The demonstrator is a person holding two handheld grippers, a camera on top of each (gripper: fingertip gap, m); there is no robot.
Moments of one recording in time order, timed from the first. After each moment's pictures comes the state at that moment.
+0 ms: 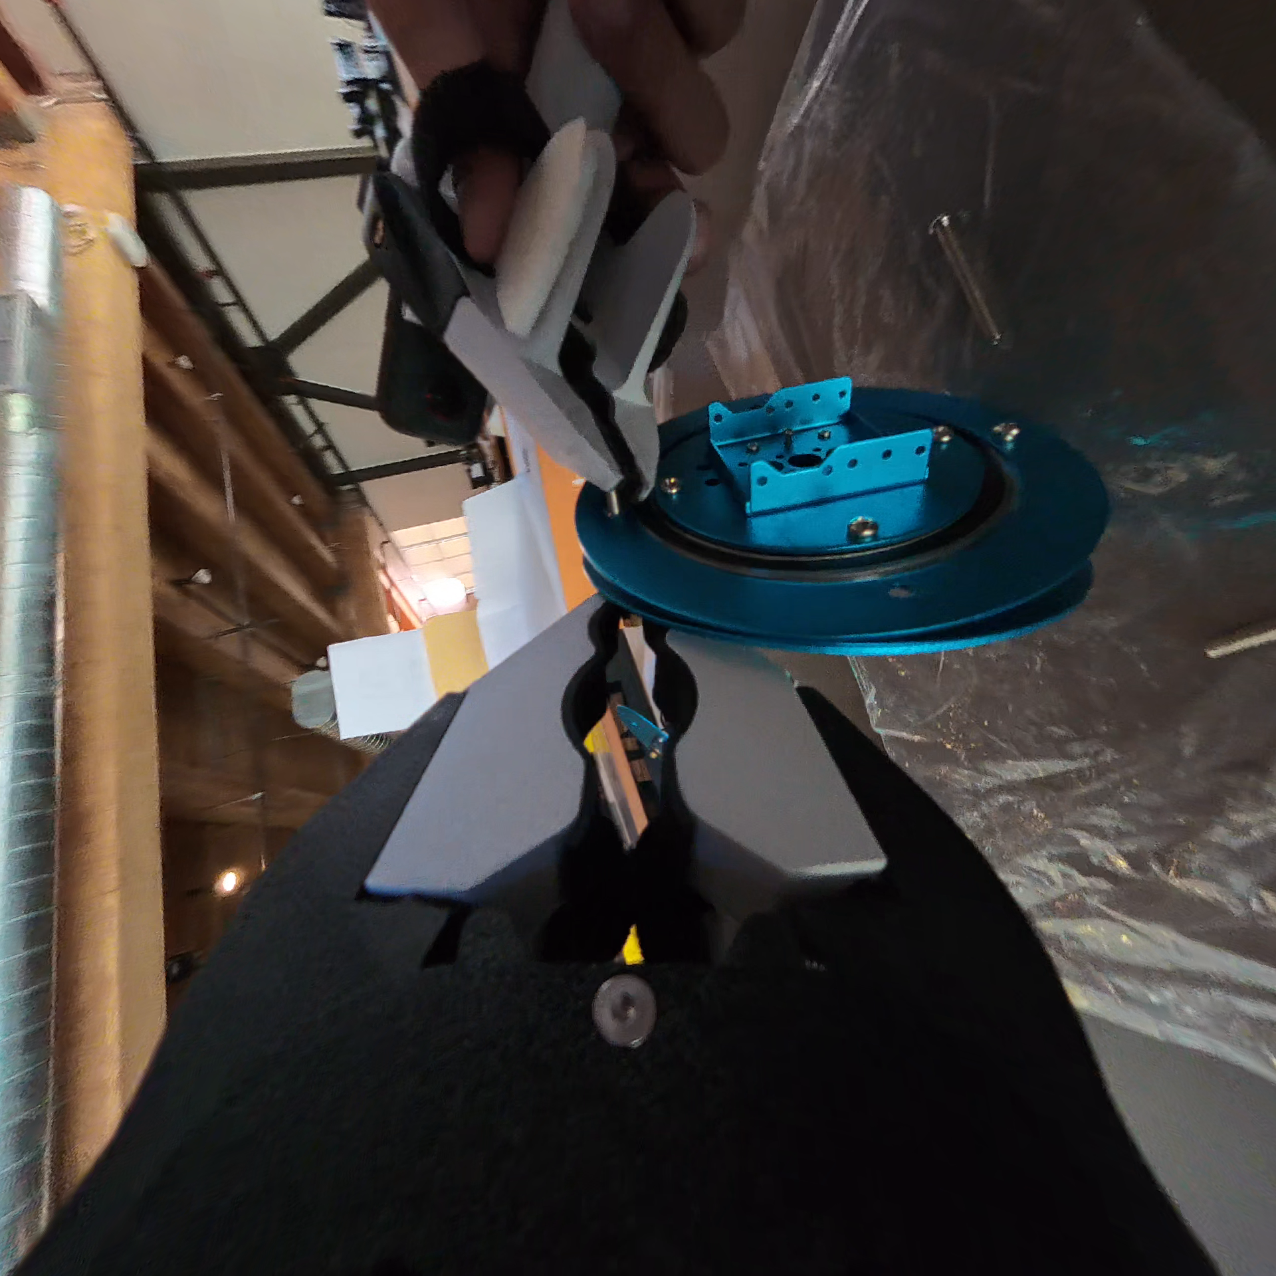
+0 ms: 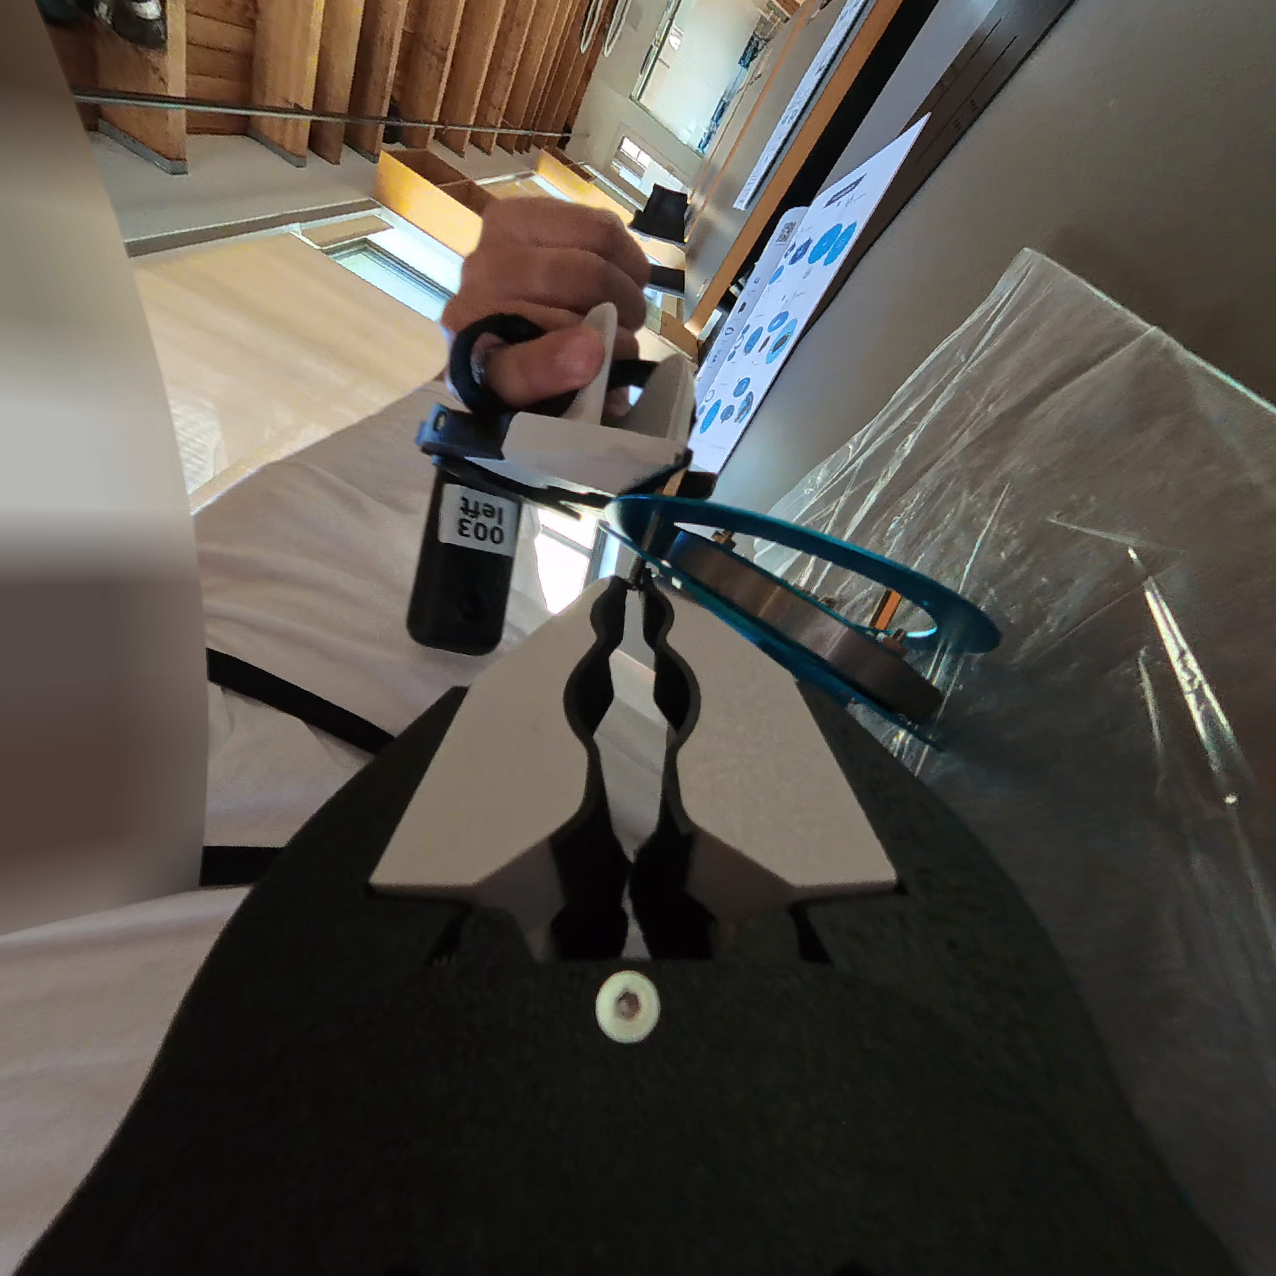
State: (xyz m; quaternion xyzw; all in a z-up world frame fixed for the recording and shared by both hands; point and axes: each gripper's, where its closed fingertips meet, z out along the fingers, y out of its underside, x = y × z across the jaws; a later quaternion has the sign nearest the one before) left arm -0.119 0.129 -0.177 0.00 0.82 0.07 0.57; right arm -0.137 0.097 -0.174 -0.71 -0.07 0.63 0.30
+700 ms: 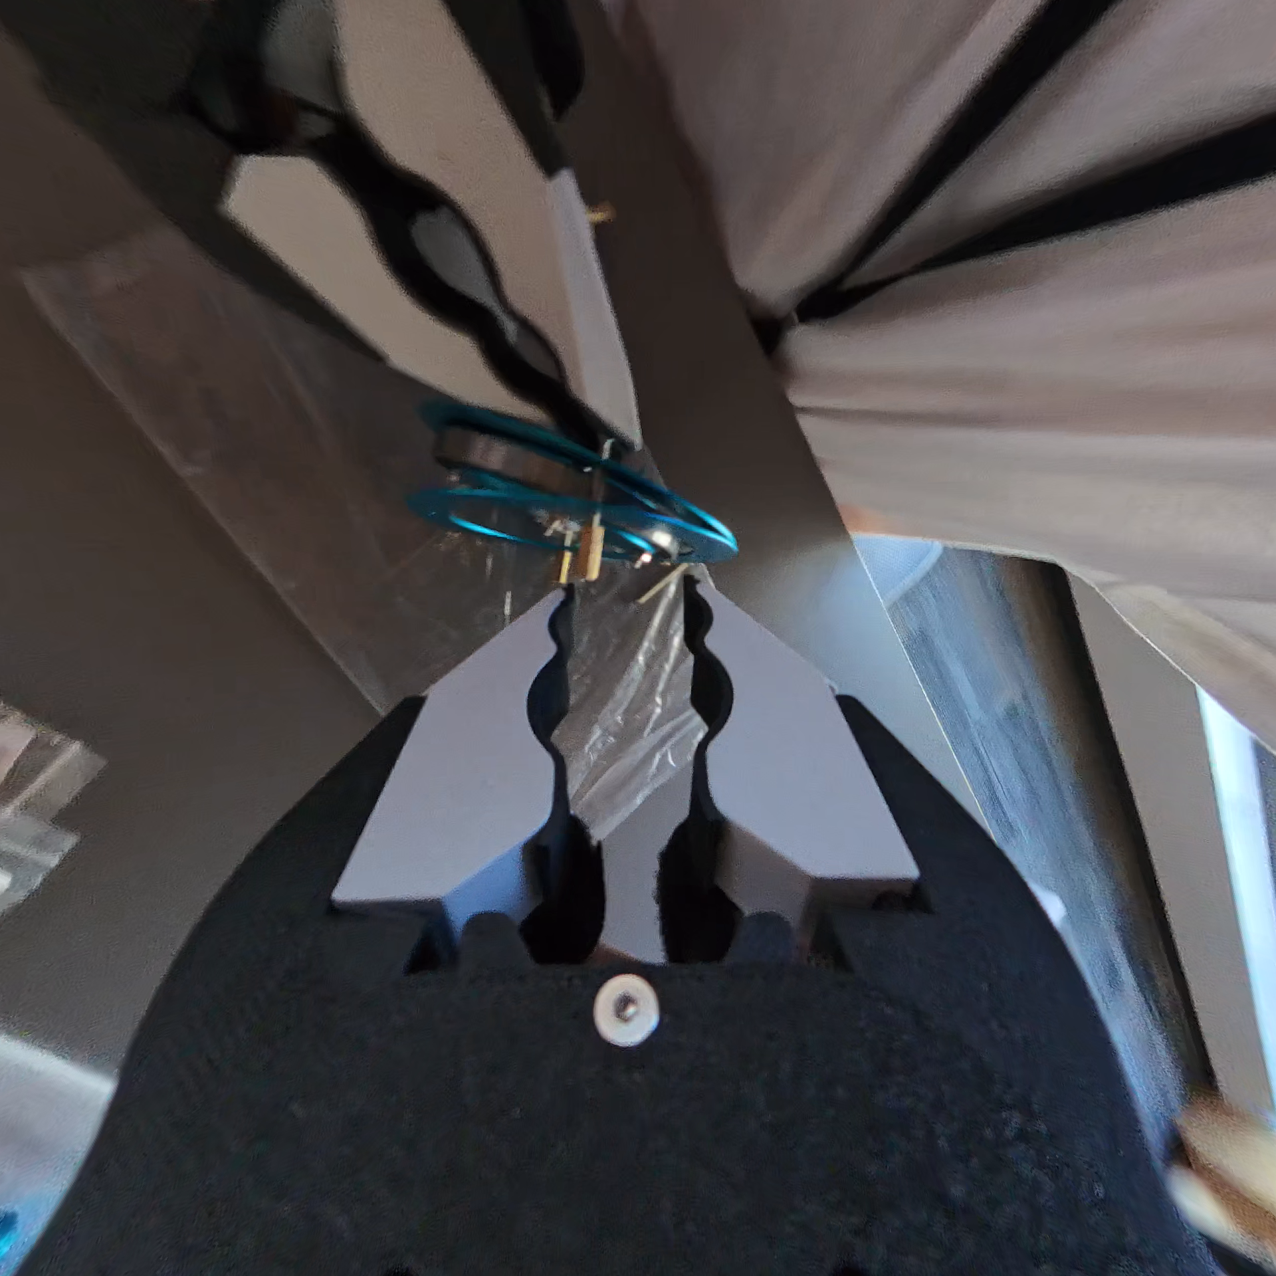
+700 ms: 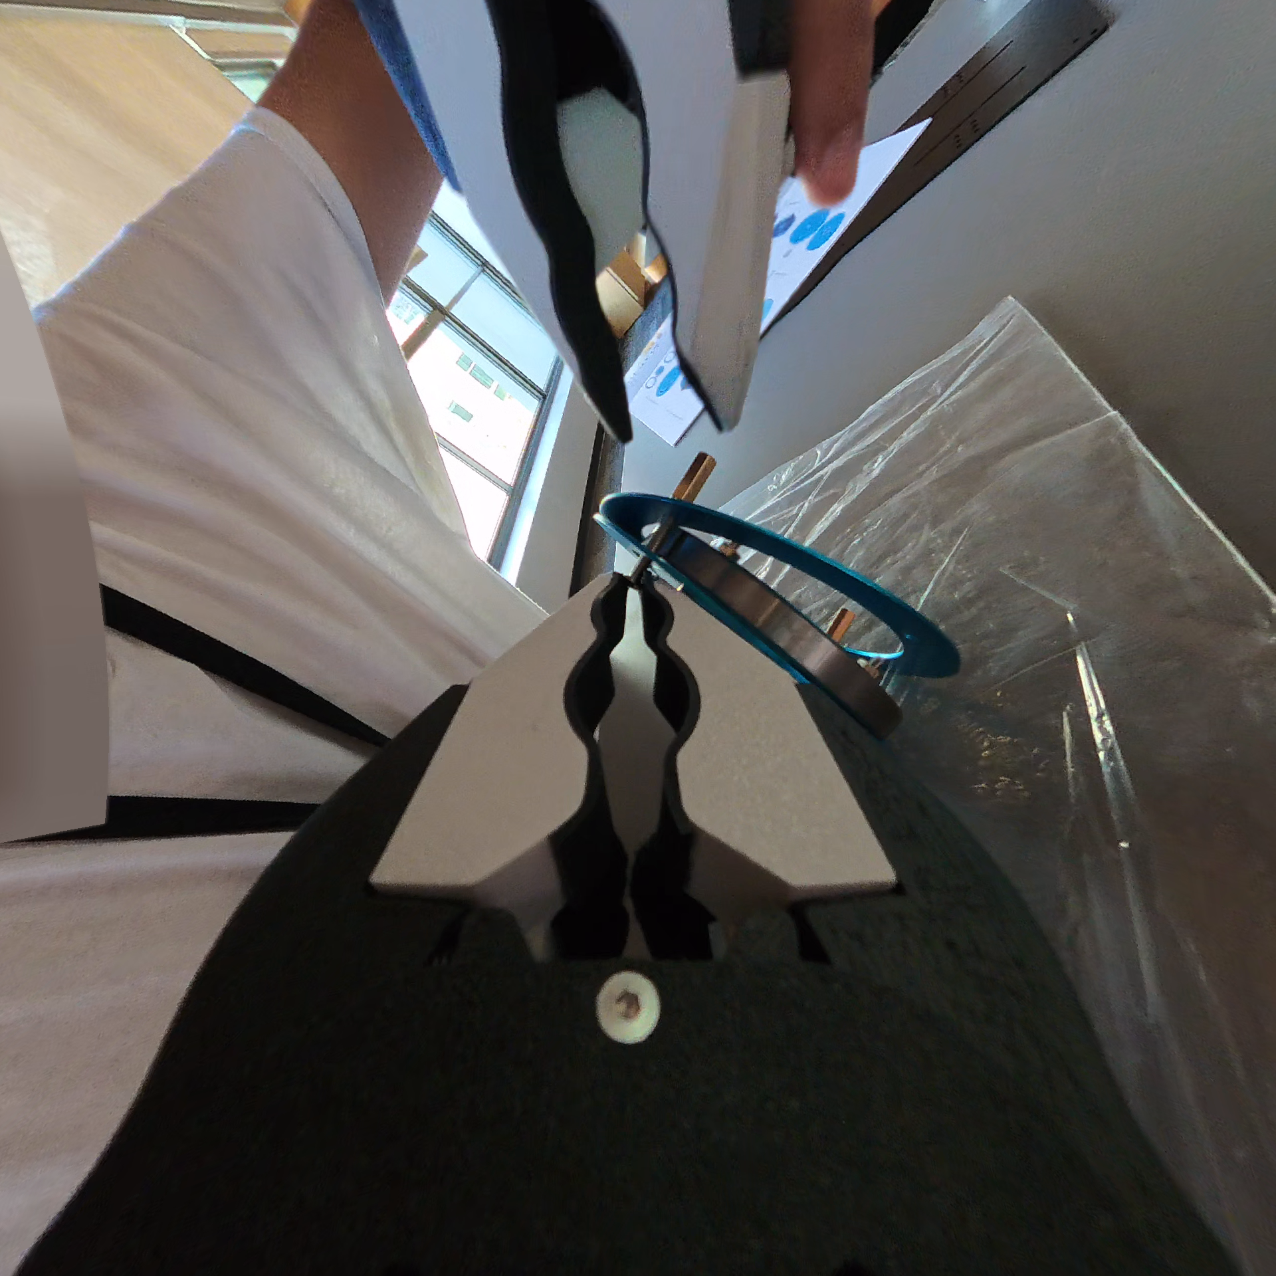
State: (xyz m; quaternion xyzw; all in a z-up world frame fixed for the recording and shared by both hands) left arm -0.147 0.130 -0.164 -0.25 0.92 -0.25 -0.16; right arm -0.139 0.097 -0.176 -0.74 -0.15 0.57 0.33
